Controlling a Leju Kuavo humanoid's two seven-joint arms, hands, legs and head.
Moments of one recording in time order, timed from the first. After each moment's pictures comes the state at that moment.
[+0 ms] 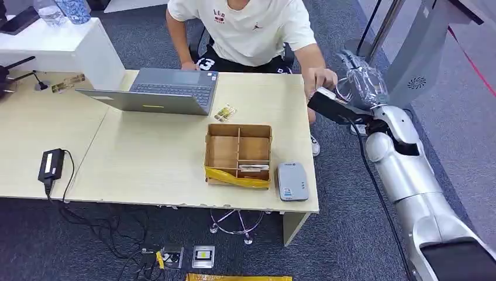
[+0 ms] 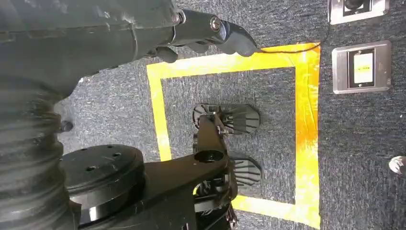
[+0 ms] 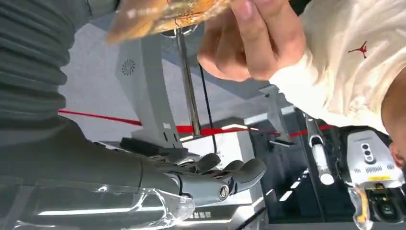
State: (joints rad) left arm -0.24 0.09 -0.78 -0.21 0.61 0.19 0.05; right arm -0.90 -0.17 0.42 -0.78 0.81 -0.15 -0.17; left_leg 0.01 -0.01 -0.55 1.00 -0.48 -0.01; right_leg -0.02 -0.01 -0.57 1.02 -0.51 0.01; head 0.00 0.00
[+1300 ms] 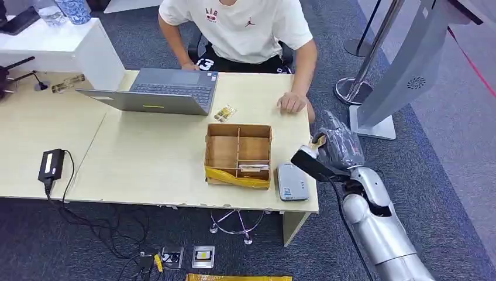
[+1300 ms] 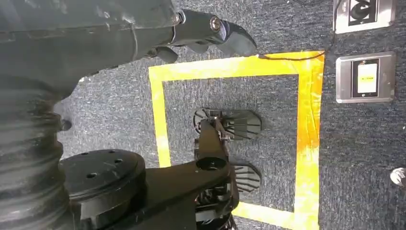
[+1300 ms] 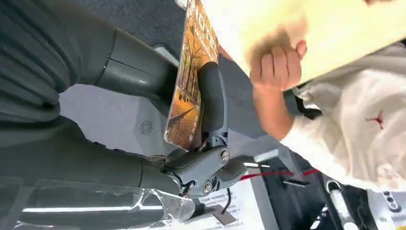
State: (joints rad) left arm -0.22 0.09 -0.78 -0.21 0.62 0.23 0.03; right arm -0.50 -0.13 0.41 -1.03 0.80 -0.21 -0.09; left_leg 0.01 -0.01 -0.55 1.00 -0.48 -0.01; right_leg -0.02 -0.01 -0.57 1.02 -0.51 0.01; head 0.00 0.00
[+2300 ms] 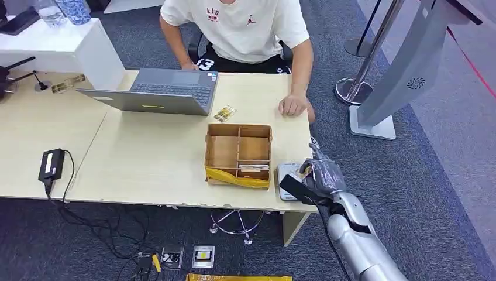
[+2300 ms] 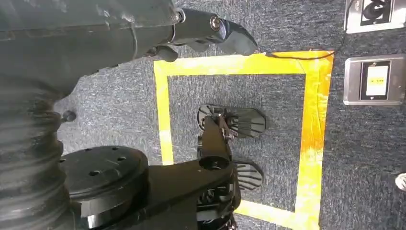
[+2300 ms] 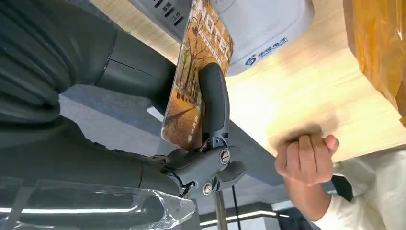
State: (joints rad) left arm -0.22 0.09 -0.75 -0.21 0.63 0.23 0.05; right arm -0.48 -0.06 0.43 -0.72 0.79 -0.29 -0.14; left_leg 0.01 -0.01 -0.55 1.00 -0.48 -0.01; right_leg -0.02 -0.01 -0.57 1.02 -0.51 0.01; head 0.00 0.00
